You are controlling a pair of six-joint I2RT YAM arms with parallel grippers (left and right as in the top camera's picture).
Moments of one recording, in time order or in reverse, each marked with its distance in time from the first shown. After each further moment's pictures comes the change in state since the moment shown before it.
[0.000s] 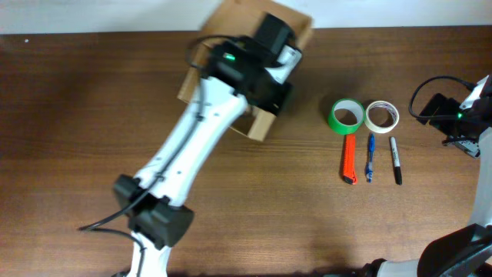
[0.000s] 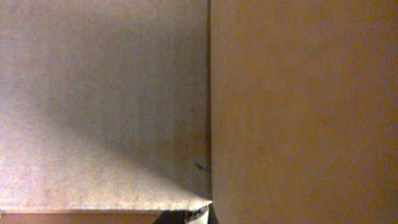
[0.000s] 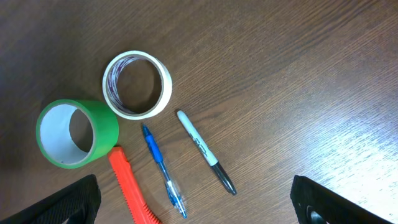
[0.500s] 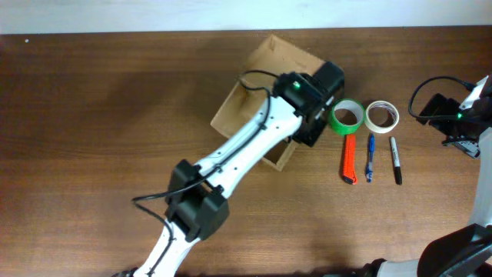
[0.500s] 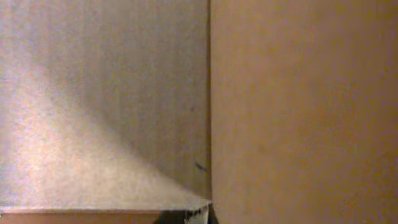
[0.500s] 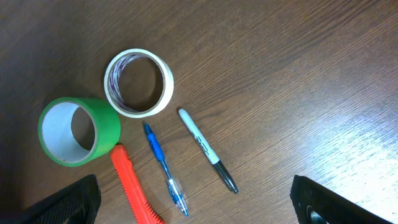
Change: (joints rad) left arm -0.197 0.221 0.000 0.003 -0.091 -0.123; right arm 0.000 0.000 0.000 -0.004 -0.007 -0.001
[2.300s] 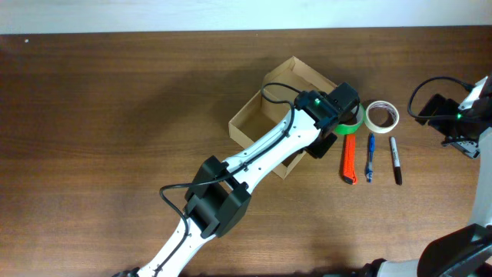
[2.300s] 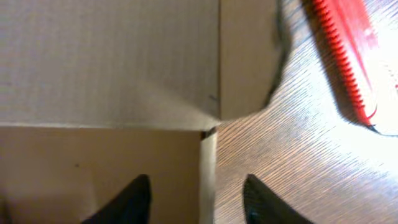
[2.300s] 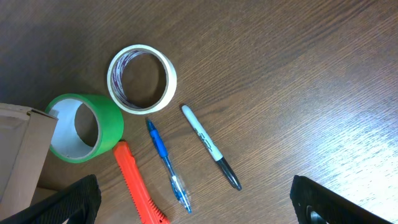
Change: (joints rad) left arm -0.059 0.139 0.008 0.092 -0.068 0.041; right arm 0.000 0.000 0.000 -0.009 -0.015 0.004
